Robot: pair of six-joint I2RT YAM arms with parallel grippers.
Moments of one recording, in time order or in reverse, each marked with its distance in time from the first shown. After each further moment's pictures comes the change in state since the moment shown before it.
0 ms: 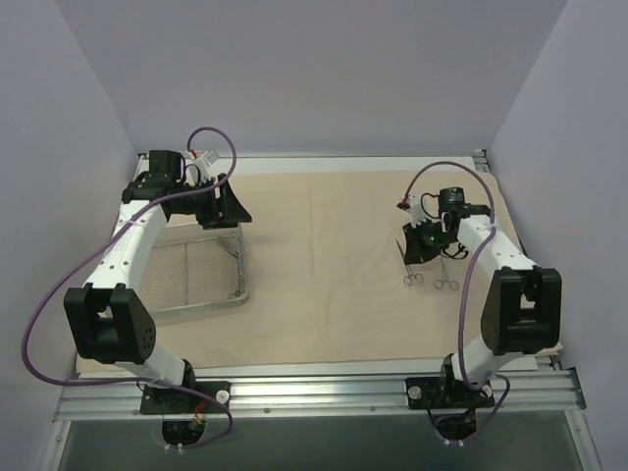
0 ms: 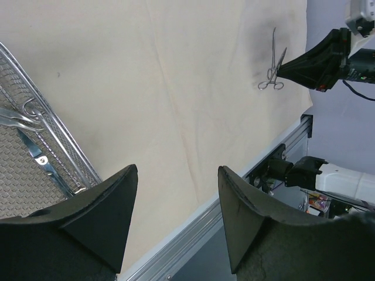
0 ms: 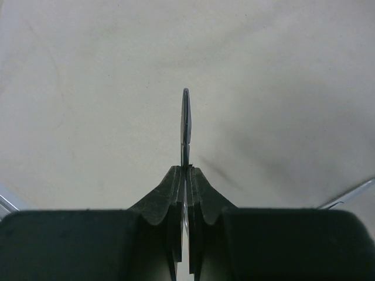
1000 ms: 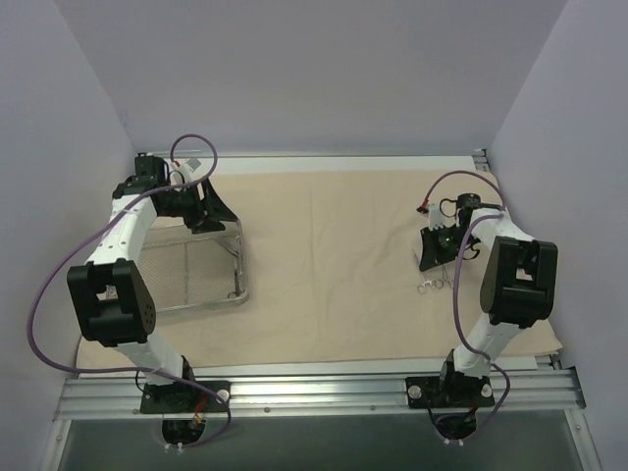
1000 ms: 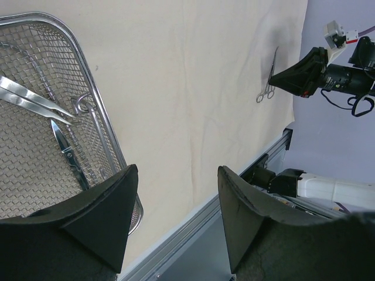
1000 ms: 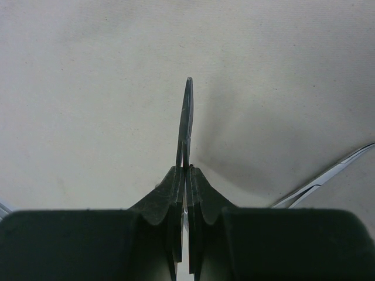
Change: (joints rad) left arm 0.142 0.126 -0.013 0.002 0.084 -0.002; right arm -0.178 0.232 0.046 -0.031 -0.021 -0.032
